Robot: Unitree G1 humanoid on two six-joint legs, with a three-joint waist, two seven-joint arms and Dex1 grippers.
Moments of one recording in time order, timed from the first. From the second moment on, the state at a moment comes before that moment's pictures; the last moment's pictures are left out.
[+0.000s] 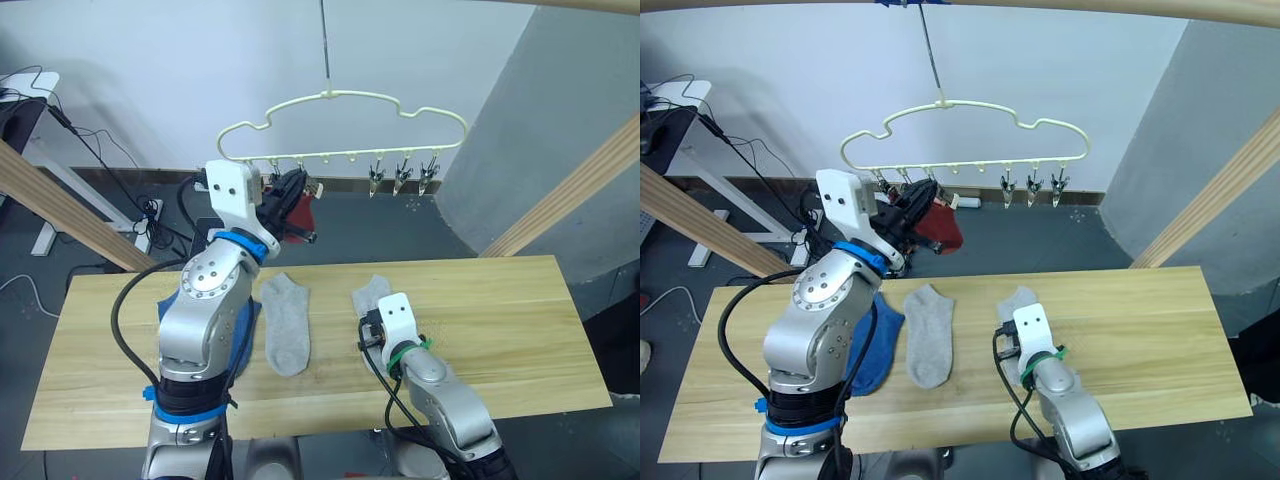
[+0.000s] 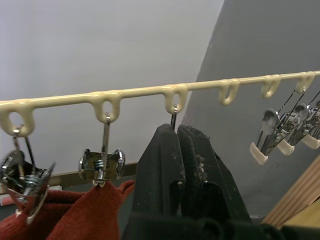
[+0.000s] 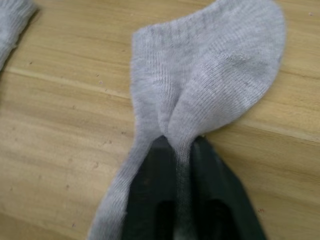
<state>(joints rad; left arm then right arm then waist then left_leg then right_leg) -0.44 0.24 0.06 -0.43 -0.31 0.57 -0.30 -0.01 -0.04 0.32 -0.28 -0.02 0.77 0.04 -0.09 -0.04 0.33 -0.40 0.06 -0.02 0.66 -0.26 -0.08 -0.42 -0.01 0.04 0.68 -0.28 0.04</state>
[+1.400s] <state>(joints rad) -0.30 0.36 0.10 -0.46 -0.48 0.53 -0.41 -0.22 -0.19 0.34 -0.37 -0.02 0.49 0.38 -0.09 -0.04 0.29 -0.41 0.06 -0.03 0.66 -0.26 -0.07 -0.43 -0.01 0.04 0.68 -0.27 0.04</state>
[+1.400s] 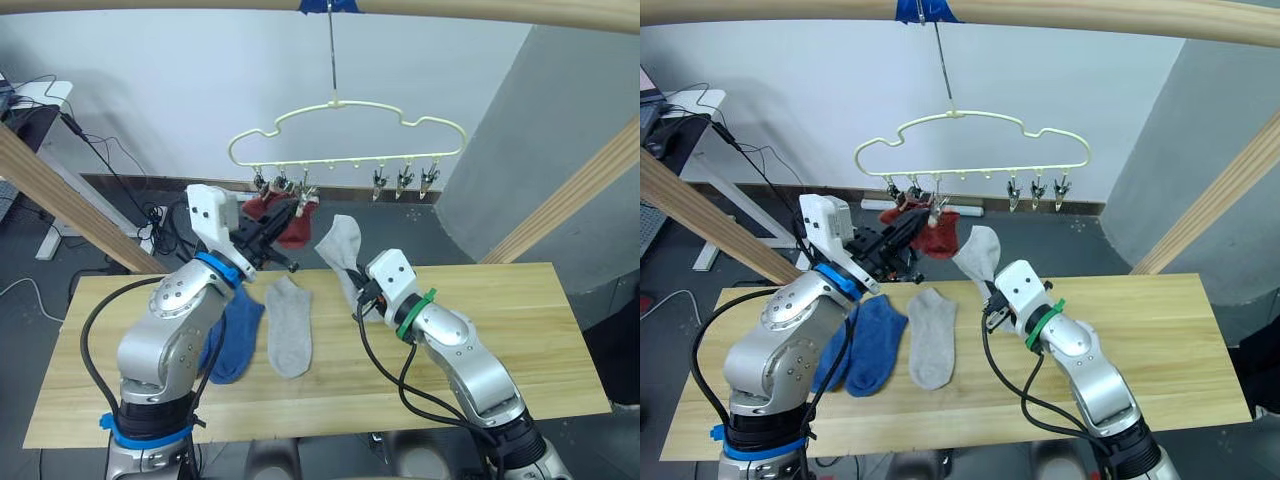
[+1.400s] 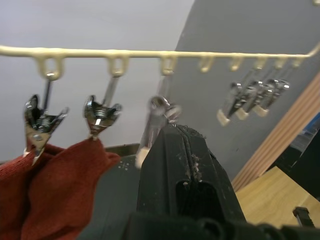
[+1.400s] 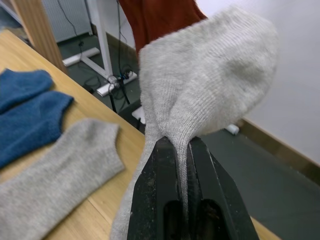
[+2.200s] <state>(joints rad) -0.38 0.22 -0.01 -0.24 -0.17 0.23 -0.27 -0.17 -0.31 0.28 -0.54 0.06 0.58 0.45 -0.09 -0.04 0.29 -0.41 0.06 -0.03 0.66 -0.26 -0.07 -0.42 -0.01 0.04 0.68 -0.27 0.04</state>
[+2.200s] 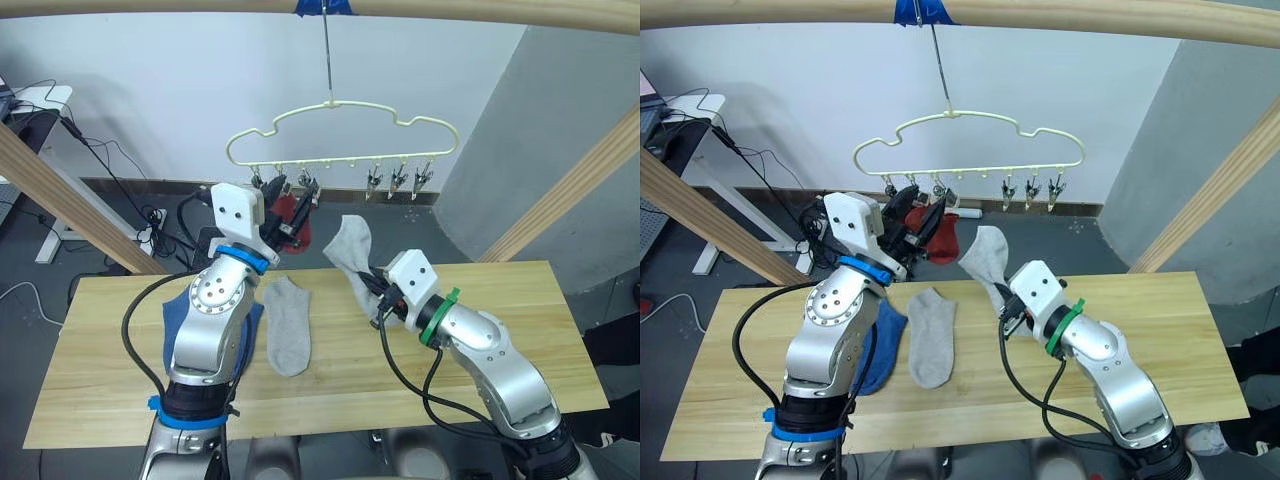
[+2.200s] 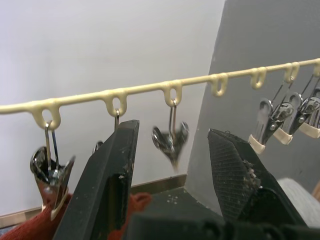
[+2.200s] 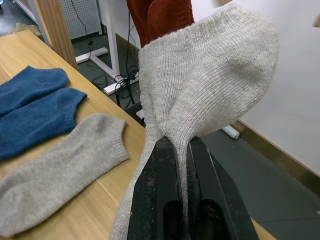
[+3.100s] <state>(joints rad) -0.44 0.16 -0.02 -0.27 -0.11 0.39 -0.18 -0.14 -0.36 0.24 -0.62 0.13 0.65 0.46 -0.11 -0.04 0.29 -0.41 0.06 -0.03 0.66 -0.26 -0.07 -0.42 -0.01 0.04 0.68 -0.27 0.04</state>
